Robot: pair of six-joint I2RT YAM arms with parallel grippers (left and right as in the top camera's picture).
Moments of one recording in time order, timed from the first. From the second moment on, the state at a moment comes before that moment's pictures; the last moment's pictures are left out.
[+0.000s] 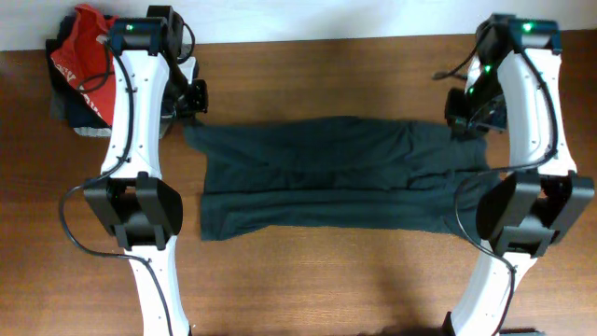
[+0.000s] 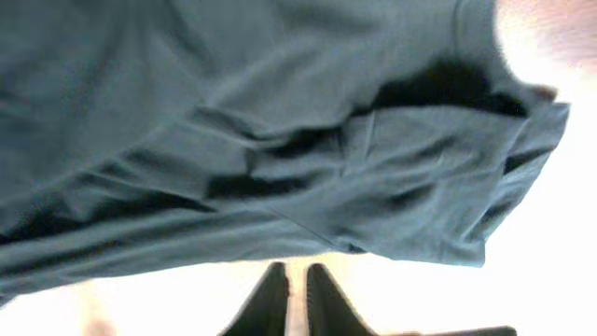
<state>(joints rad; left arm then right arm) -0.05 2.35 2.49 -1.69 0.07 -0.10 -0.13 2.17 2.15 -1.69 -0.06 0.19</state>
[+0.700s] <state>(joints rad) -0.09 2.35 2.18 -1.69 0.13 -0.09 -0.13 2.18 2.00 -1.17 -0.03 0.16</state>
